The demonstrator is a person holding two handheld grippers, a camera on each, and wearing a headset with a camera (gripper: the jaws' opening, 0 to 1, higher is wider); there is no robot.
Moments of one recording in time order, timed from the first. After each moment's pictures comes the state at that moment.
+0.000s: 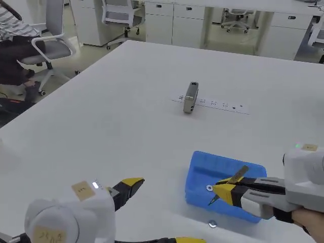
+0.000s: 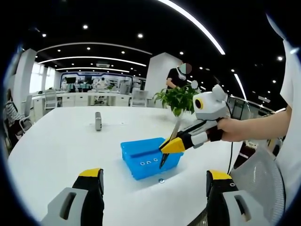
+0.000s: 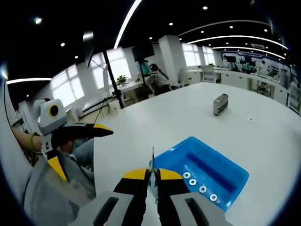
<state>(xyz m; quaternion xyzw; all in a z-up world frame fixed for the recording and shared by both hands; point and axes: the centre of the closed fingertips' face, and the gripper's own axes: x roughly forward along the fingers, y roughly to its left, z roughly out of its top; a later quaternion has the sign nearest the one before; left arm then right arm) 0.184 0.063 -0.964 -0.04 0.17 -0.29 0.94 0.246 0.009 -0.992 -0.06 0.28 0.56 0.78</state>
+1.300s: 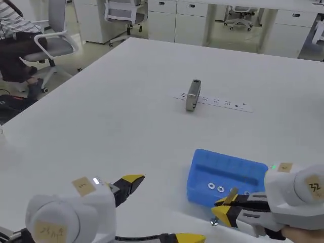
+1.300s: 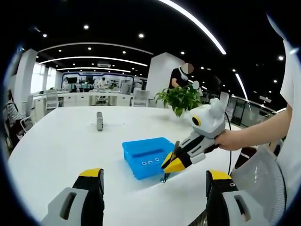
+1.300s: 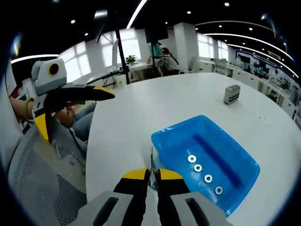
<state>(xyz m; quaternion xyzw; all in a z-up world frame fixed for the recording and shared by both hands) 0.184 0.066 -0.965 -0.04 0.18 -0.28 0.94 0.235 0.006 -1.038 -0.15 0.30 0.58 0.74</state>
